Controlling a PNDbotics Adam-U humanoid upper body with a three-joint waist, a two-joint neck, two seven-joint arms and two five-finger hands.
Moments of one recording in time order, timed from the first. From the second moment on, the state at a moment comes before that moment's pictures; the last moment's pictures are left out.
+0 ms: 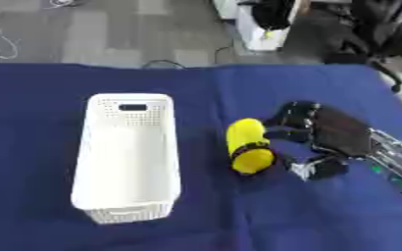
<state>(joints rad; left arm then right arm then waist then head) -0.19 0.28 -0.15 -1.98 0.11 -0.45 -0.06 -0.04 -1.04 -0.05 -1.69 1.17 -0.57 -0.58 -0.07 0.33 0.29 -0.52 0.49</state>
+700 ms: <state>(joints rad) -0.19 0.28 -0.15 -1.98 0.11 -0.45 -0.06 0.00 -1.03 -0.07 -1.71 1.18 -0.56 -0.59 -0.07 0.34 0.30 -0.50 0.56</state>
